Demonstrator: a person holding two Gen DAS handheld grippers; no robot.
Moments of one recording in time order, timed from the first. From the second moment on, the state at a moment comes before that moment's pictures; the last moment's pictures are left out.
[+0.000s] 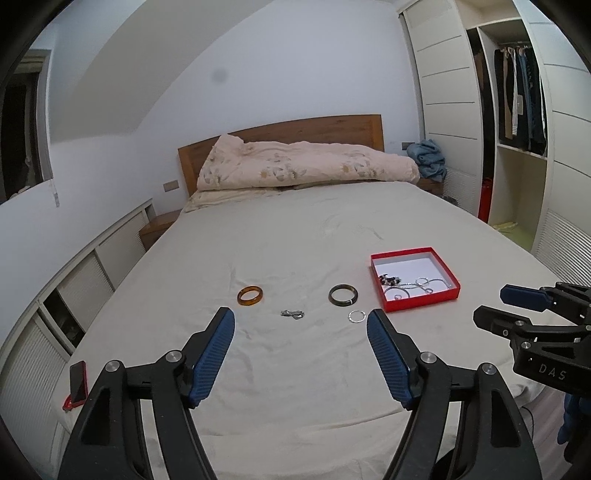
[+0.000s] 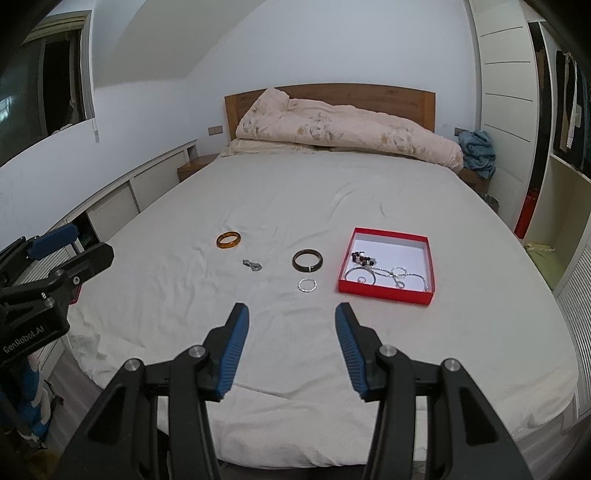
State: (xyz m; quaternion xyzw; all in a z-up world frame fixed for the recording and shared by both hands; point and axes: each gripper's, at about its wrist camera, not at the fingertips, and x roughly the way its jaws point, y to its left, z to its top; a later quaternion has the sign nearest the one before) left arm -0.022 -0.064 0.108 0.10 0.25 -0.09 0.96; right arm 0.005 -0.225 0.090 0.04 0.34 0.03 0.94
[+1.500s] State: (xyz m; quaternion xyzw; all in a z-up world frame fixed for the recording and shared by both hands) left arm 0.029 -0.050 0.062 0.09 0.33 -0.08 0.94; right arm 0.062 -0.215 0.016 0.08 0.41 0.07 0.91
